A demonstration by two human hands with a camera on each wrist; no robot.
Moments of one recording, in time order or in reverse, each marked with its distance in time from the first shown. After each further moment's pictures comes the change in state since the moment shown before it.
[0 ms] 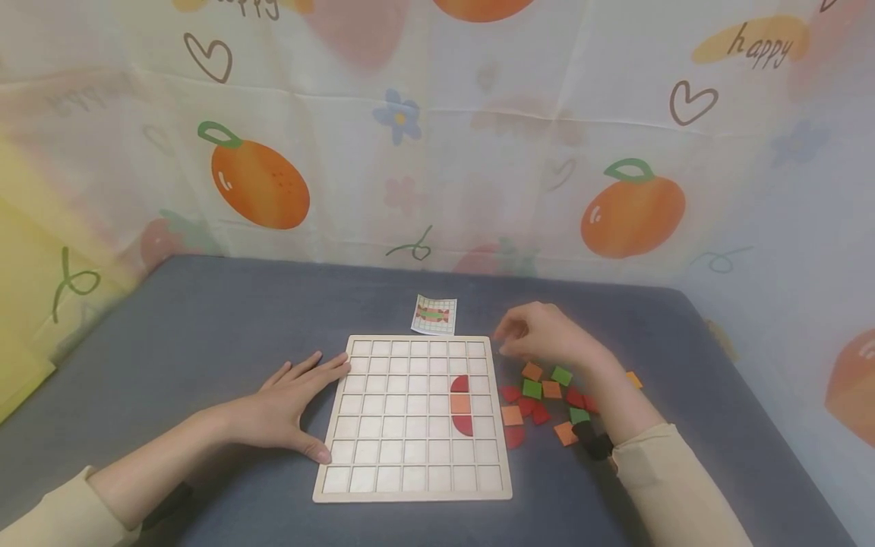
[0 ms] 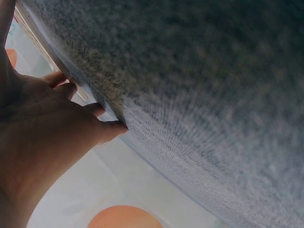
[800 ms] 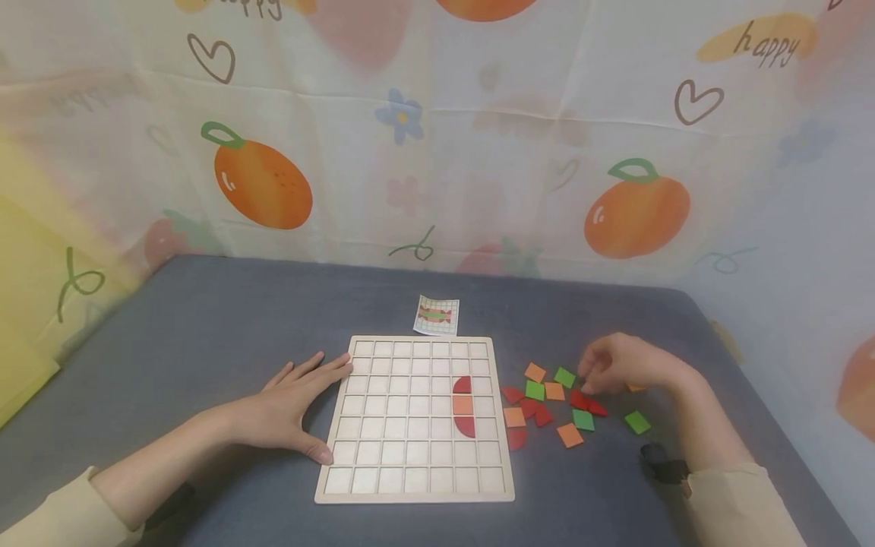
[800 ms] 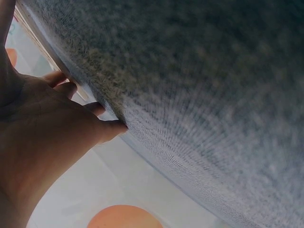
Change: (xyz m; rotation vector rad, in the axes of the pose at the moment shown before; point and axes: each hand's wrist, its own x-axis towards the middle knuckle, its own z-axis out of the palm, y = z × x) left_hand 0.000 0.000 0.001 -0.011 0.001 -0.005; right_hand -0.055 0.086 -0.025 0.084 -0.167 0.162
